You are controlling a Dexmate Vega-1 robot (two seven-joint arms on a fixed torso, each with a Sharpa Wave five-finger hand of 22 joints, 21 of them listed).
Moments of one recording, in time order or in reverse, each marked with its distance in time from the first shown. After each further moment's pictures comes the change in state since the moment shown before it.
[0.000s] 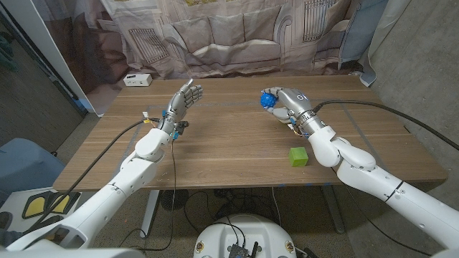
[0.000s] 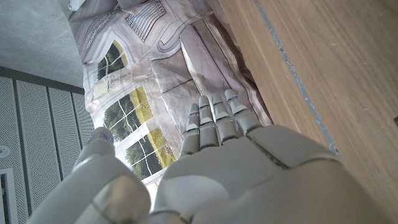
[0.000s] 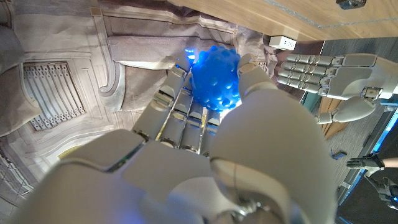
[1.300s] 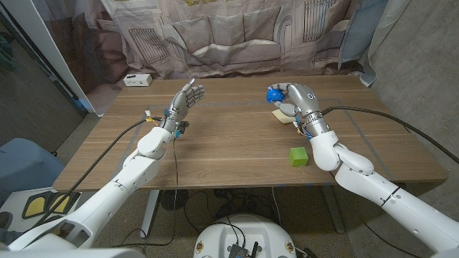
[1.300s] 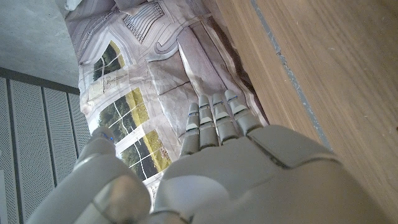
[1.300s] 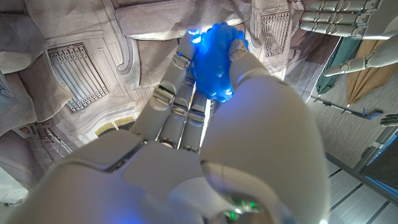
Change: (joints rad) left arm -0.036 -0.017 0.015 0.043 -0.008 0.011 -0.021; left_hand 0.005 0.005 0.000 0.000 0.000 0.009 -0.002 0.000 0.000 0.009 -0.002 0.001 0.000 0.004 0.004 0.000 0.000 0.000 0.000 -0.006 0.003; right arm -0.042 0.069 0.049 0.062 0.044 0.079 -0.199; right_hand 0.159 -0.010 0.029 -0.012 0.018 0.281 -0.037 0.035 0.008 0.253 -0.045 0.017 0.002 0.242 0.069 0.112 0.028 0.254 -0.106 0.139 0.024
